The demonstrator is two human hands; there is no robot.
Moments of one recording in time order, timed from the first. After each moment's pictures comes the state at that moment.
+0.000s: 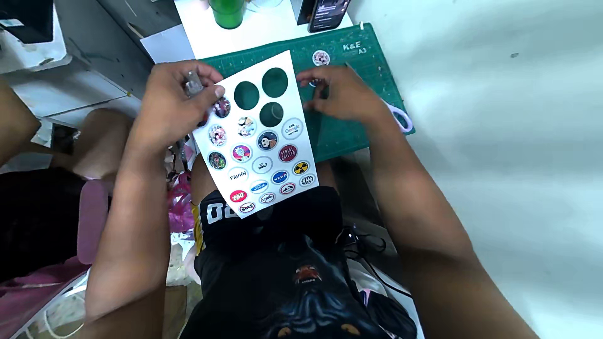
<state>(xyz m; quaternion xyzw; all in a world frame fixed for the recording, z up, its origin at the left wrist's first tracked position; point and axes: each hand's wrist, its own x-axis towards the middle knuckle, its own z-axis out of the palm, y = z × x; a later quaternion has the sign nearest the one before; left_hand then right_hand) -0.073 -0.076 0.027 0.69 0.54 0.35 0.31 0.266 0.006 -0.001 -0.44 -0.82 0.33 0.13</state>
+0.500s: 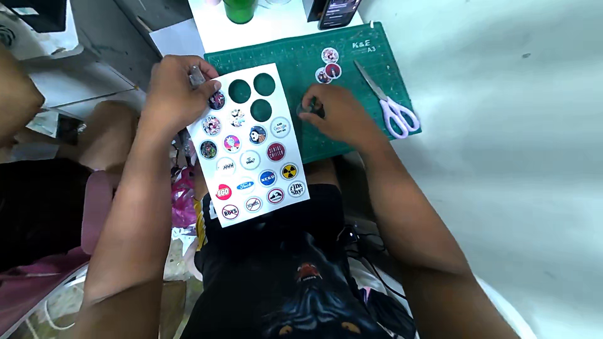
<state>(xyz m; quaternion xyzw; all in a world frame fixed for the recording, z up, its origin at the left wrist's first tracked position) -0.086 -0.072 0.021 0.68 0.64 0.26 0.24 0.247 -0.041 -0.011 -0.47 -0.84 0.24 0.11</state>
